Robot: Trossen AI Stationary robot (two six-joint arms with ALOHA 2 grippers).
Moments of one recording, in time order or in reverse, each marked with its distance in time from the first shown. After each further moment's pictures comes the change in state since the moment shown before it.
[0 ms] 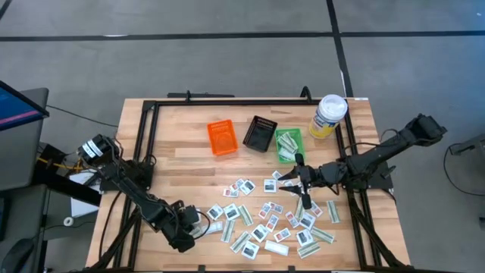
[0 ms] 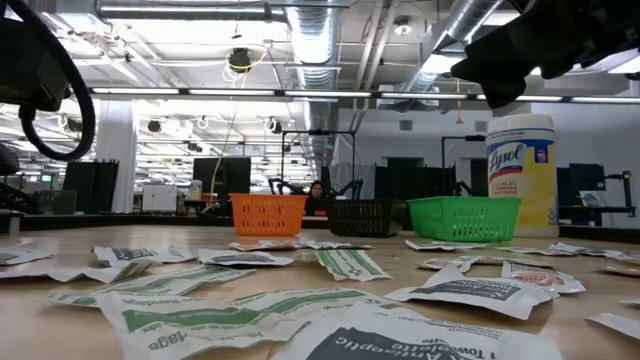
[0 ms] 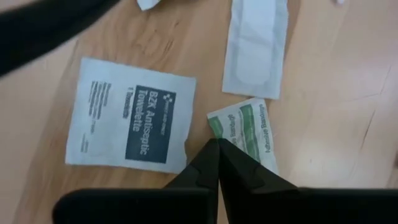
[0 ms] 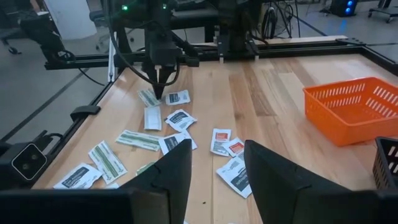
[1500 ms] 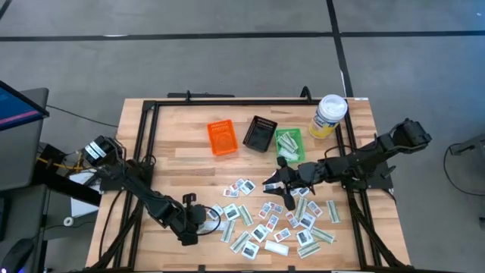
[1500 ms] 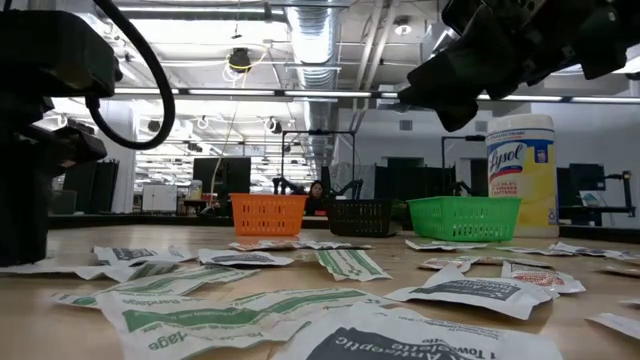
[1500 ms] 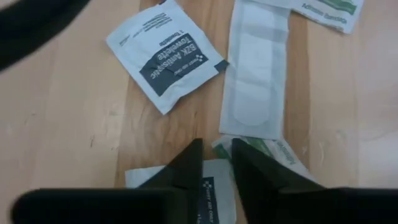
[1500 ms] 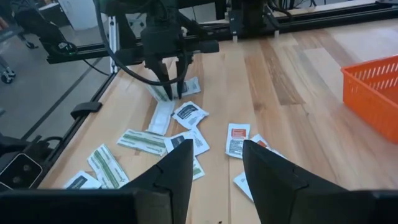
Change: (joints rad) left arm 0.066 0.055 0.006 0.046 -0.070 0.398; right arm -0.118 0.322 0.135 0.122 -0.186 0.060
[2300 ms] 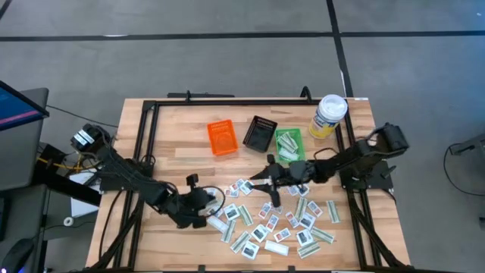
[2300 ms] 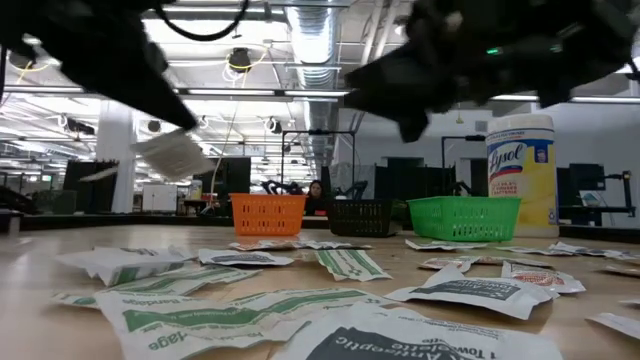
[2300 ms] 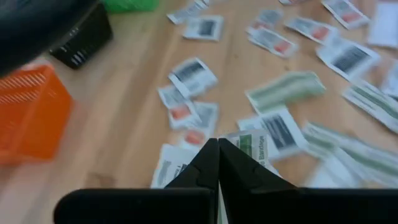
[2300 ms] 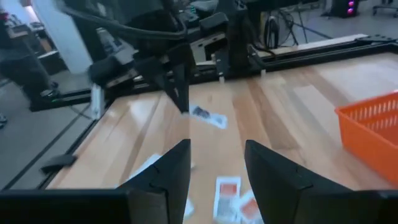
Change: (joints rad) left arm 0.119 -0.226 -0.005 0.069 -0.402 0.257; right arm -0.071 0.297 0.081 0.382 0.001 0.003
